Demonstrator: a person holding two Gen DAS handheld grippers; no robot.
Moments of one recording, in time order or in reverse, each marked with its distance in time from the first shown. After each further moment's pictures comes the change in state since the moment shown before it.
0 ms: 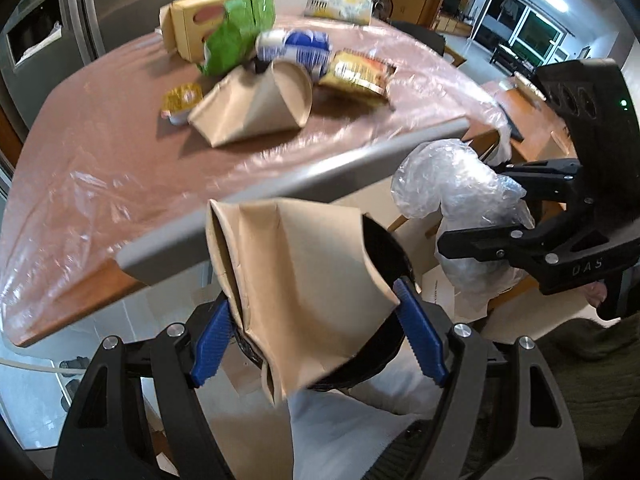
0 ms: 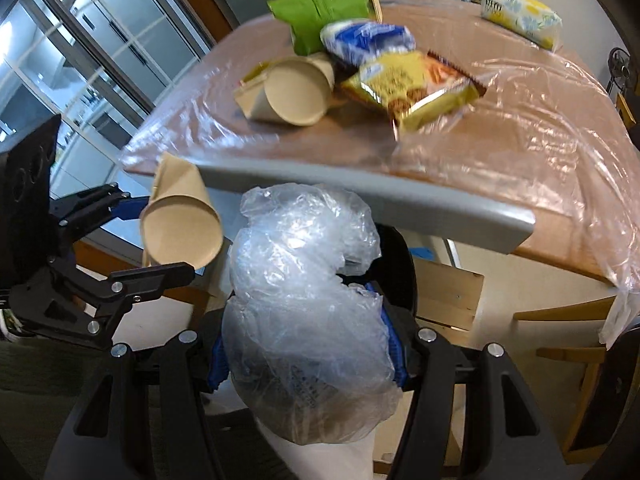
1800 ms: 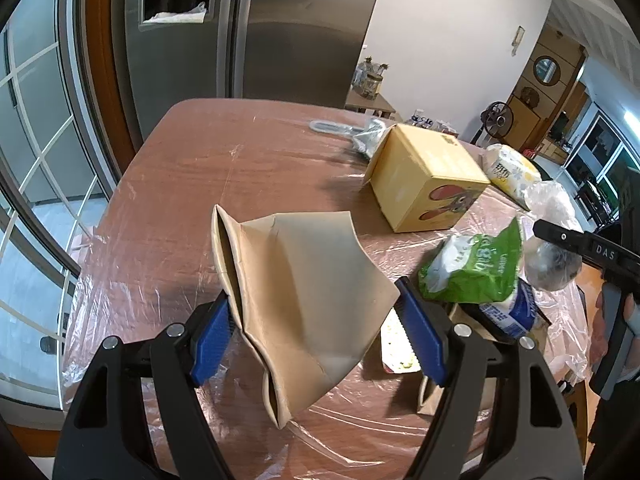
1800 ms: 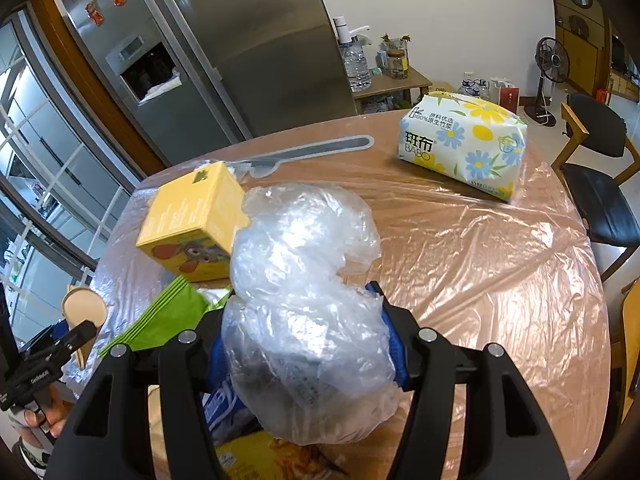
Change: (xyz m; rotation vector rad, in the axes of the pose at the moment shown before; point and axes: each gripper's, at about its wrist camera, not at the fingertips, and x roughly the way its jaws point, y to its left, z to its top) left arm -0.026 0.155 0.118 -0.417 -0.261 0.208; right arm -0.023 -0.099 0.201 0.231 -0.310 -0.112
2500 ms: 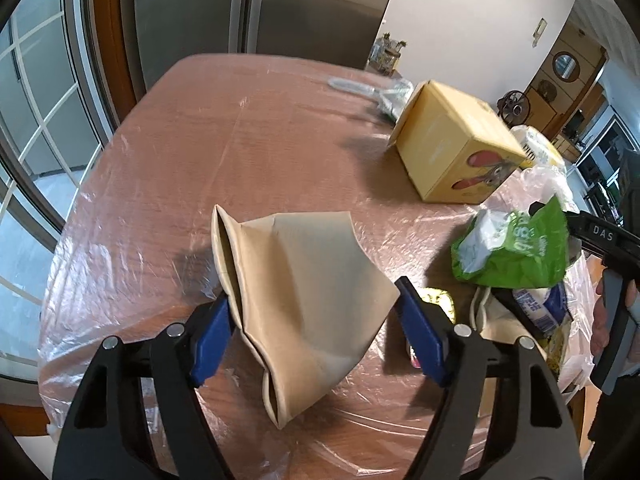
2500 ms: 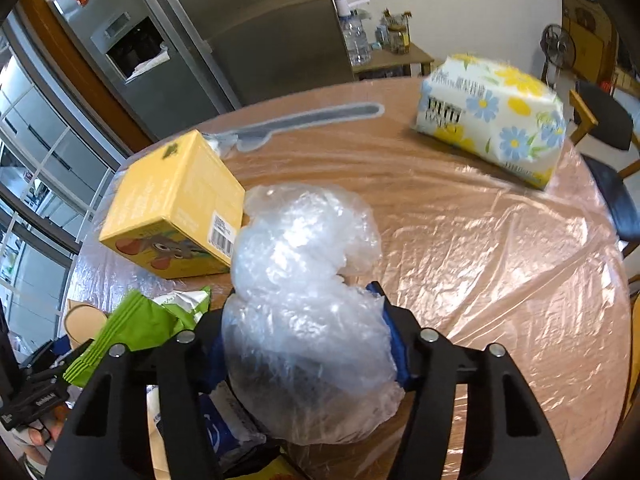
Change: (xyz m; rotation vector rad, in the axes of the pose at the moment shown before) left arm 0.032 0.010 -0.011 -0.053 0.092 0.031; right arm 0.045 0.003 0.009 -0.006 0.080 -0.041
